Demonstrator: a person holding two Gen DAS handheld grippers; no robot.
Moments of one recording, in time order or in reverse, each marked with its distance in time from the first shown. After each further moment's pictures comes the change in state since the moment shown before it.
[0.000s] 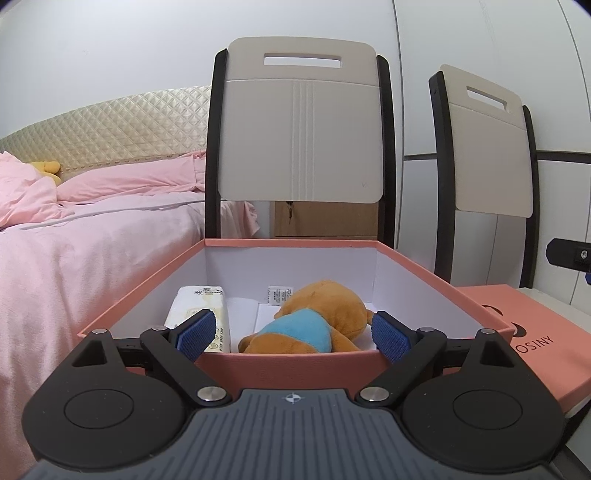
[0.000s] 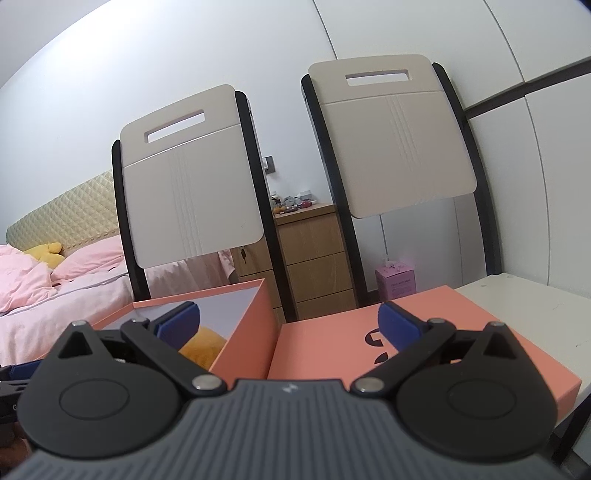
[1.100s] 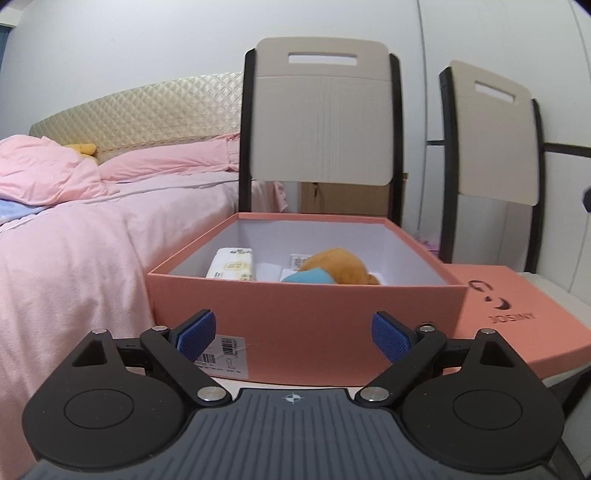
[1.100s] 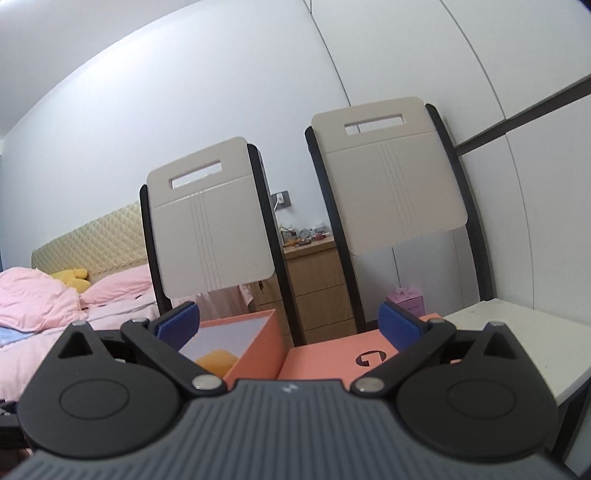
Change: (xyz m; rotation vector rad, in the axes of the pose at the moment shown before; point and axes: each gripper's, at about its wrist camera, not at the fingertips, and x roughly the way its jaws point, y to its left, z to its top) left arm -0.087 -0.023 -0.007 -0.023 0.069 0.093; right arm -0.087 -0.023 0.024 0.040 -0.088 0.084
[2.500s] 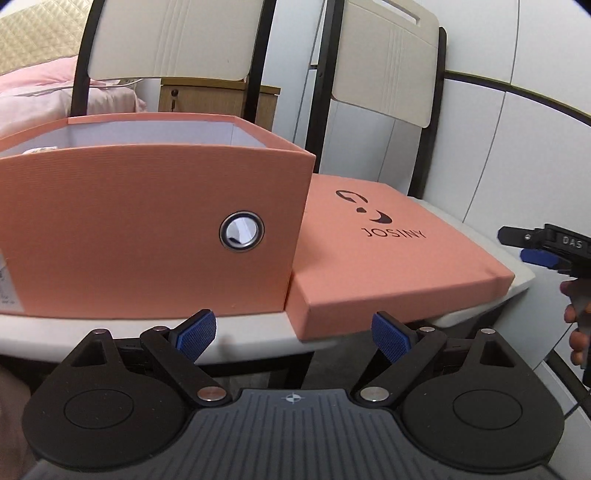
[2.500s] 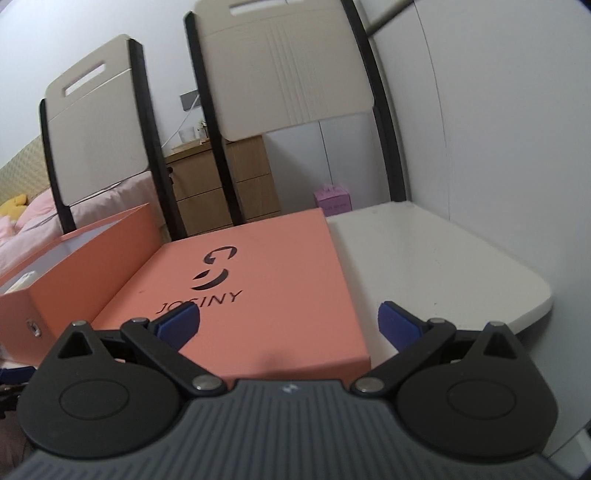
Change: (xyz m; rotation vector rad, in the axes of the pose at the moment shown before) left arm 0.094 -0.080 -0.053 -0.002 0.233 -0.427; right arm 0.054 -0.176 -0.035 -0.004 0.365 -0.157
